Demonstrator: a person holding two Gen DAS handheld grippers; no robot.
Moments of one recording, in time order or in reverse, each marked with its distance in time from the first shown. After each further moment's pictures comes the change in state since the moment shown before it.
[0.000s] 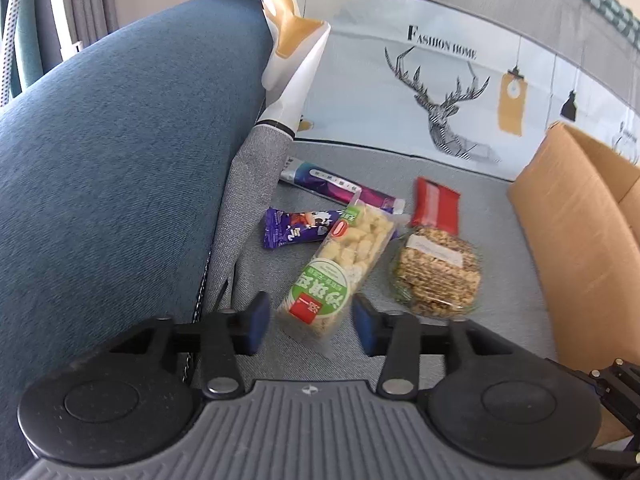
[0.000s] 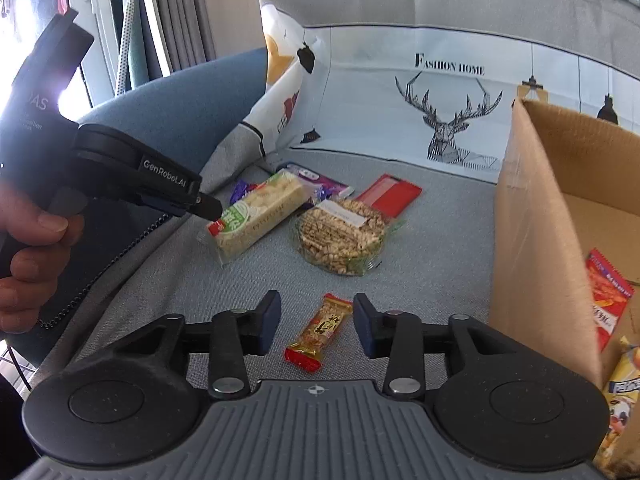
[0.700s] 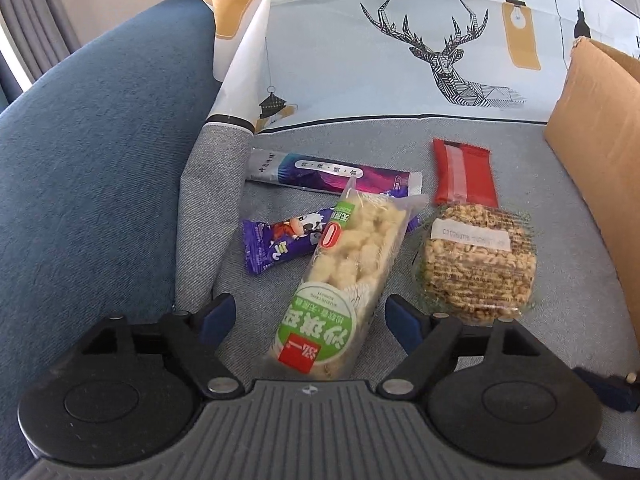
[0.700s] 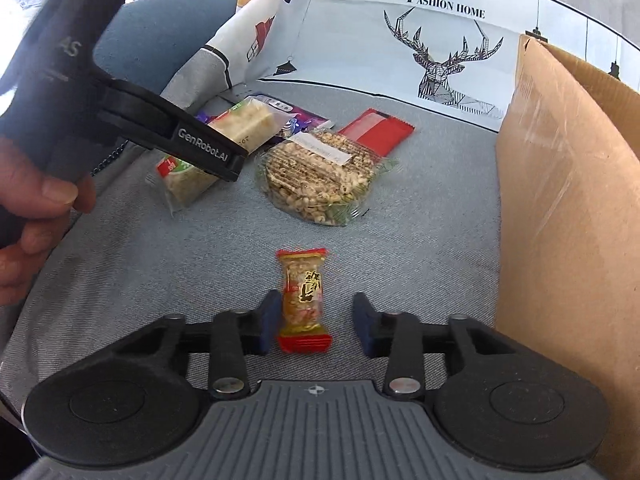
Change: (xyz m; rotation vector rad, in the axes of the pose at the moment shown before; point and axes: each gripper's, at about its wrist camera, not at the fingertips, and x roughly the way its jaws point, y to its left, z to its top) left arm 0.059 -0.031 0.010 0.194 0.025 0.122; right arm 0.053 0.000 -0.005 -0.016 0.166 -0.103
